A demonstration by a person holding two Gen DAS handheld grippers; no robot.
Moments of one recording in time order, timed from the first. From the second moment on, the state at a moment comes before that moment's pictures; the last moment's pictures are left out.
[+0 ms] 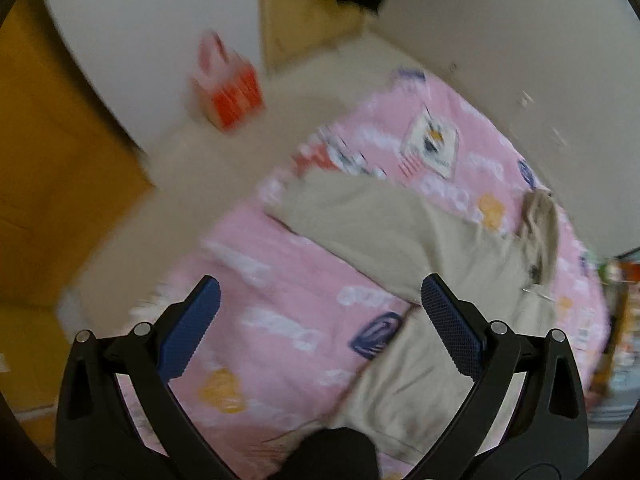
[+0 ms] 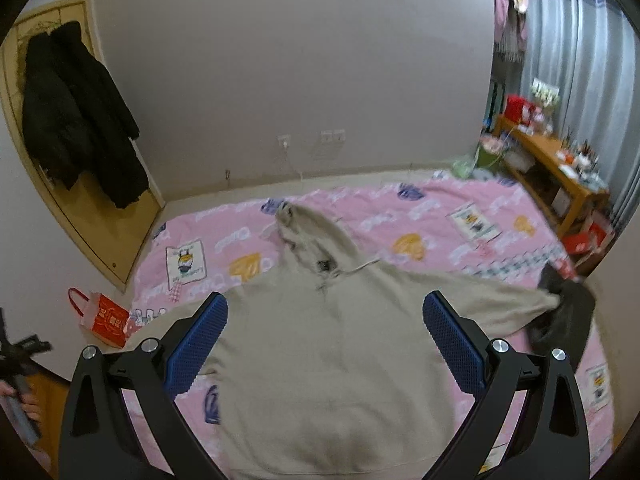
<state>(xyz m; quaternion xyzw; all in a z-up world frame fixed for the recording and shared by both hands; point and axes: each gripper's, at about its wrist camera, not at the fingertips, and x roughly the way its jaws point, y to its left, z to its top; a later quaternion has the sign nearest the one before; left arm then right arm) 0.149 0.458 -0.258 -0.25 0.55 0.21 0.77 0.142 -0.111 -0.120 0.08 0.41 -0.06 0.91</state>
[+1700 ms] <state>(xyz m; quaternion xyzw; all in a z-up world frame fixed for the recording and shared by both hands) 0.345 0.279 -0.369 -0.21 0.43 -0.04 0.88 0.226 -0.122 -0.417 -0.06 0.56 -0.14 0.82</state>
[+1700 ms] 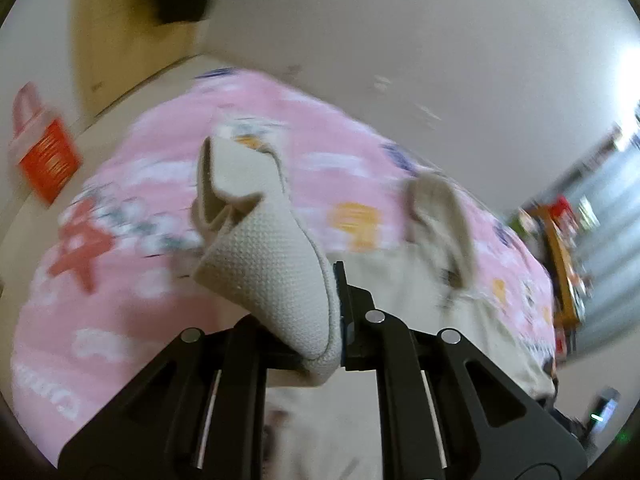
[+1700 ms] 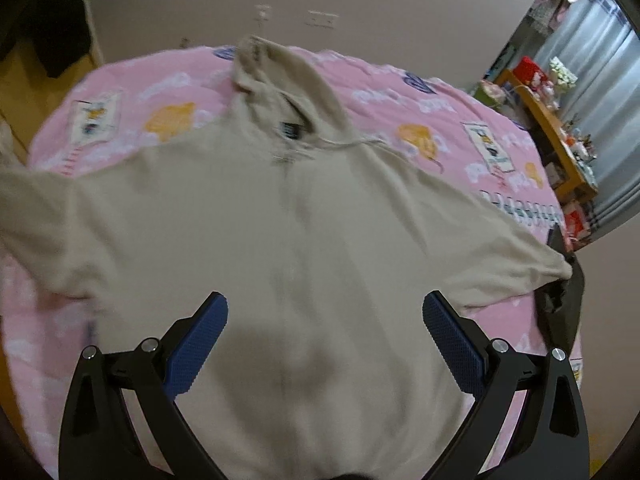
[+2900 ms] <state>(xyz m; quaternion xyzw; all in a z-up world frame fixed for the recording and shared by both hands) 0.328 -0.192 -0.554 -0.01 0.58 -0.25 0.77 0.232 -0.415 -0.598 -0.02 0.62 -0.25 0.75</state>
